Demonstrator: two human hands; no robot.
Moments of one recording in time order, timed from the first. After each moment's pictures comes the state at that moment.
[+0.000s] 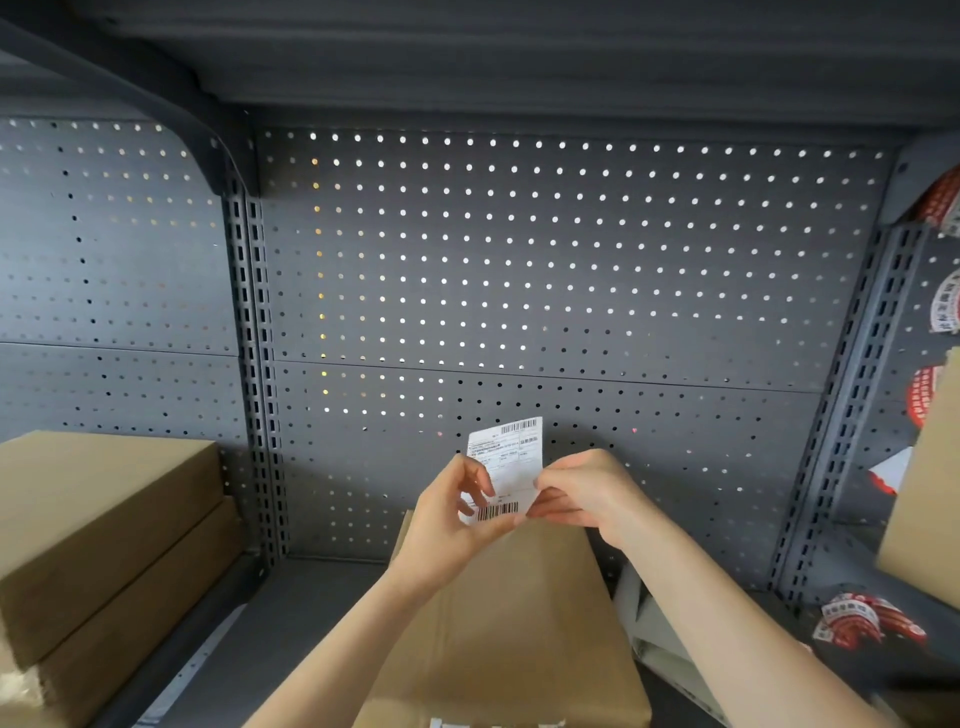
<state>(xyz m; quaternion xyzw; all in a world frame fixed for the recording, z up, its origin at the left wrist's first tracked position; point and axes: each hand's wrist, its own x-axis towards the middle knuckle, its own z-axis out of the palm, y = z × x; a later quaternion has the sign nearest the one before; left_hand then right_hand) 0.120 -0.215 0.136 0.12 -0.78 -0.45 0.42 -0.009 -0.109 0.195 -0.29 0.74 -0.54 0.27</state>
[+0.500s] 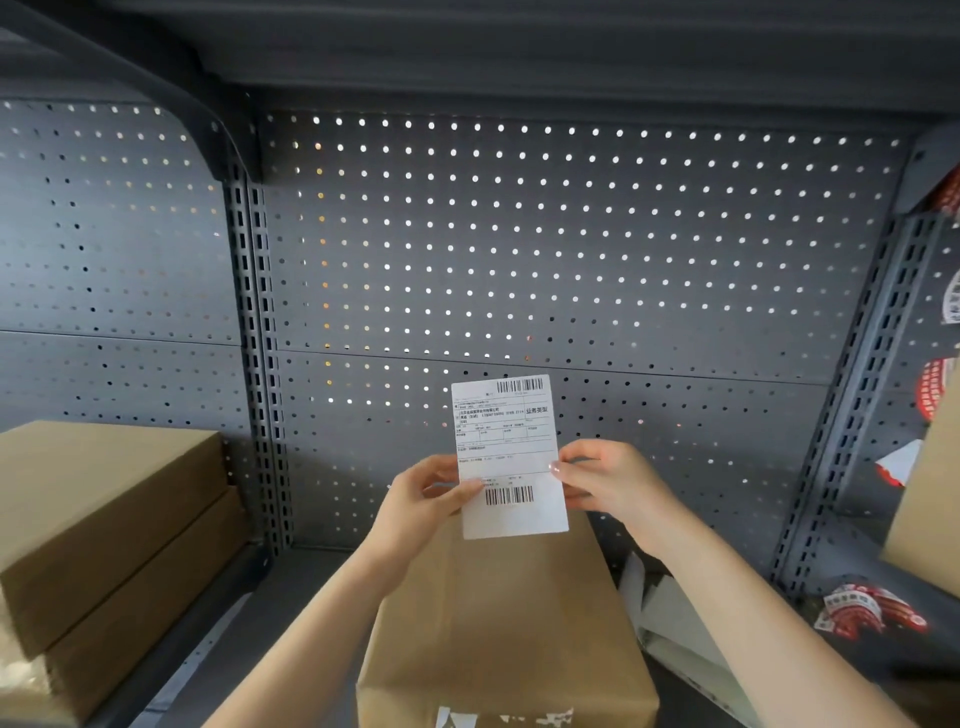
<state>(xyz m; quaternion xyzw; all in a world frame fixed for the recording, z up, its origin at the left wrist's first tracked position) 0.140 -0.239 0.138 0.19 -0.71 -0.59 0.34 -0.019 -0.091 0.186 -0.38 0.69 -0.57 0.23</state>
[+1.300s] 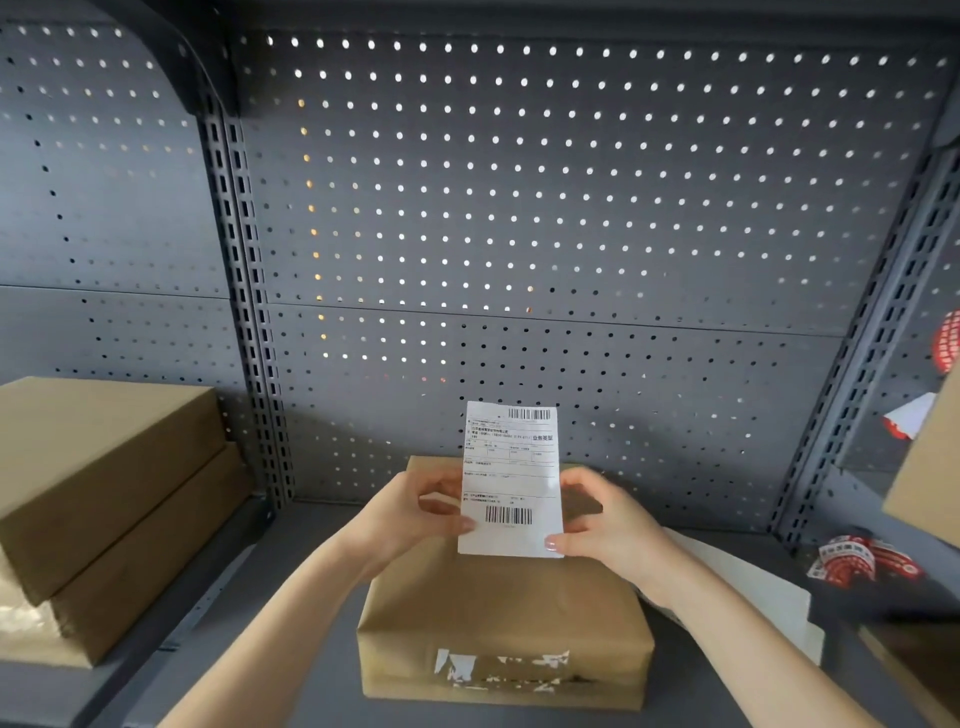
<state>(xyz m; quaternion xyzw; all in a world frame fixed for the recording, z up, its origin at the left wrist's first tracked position) 0.163 -0.235 0.114 0.17 -0.79 -0.56 0.20 -0.008 -0.067 0.111 -0.42 0.78 -0.40 0.24</state>
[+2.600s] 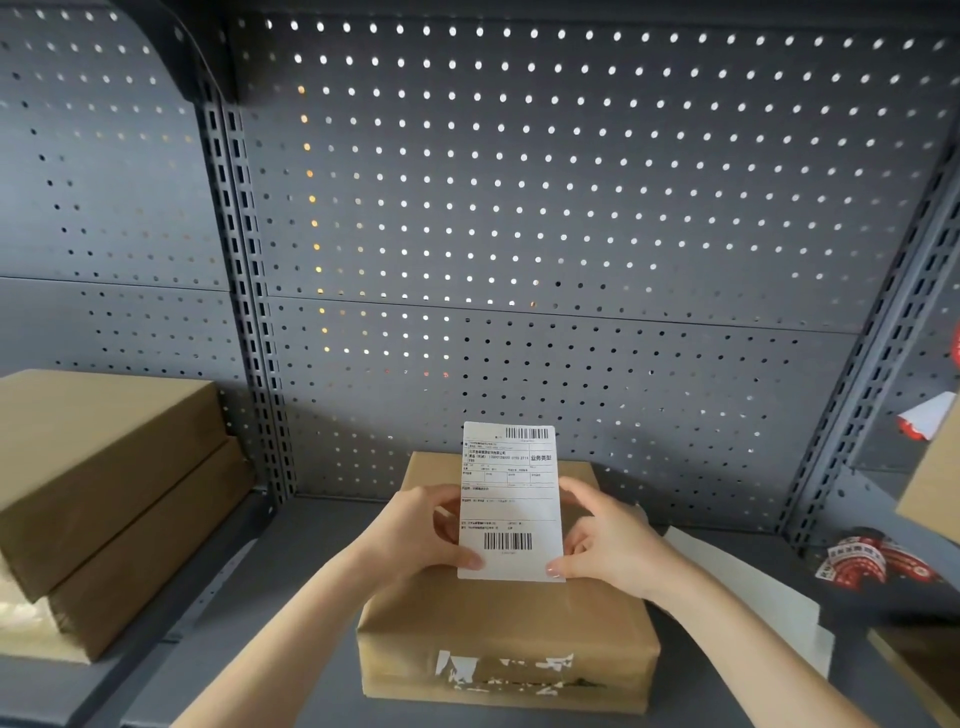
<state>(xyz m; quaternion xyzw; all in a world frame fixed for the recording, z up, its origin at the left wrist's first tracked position) 0.156 -0.236 0.099 0.22 -0.86 -0.43 0.14 -0.022 -0.077 0.089 -0.46 0.80 -0.31 0.21</state>
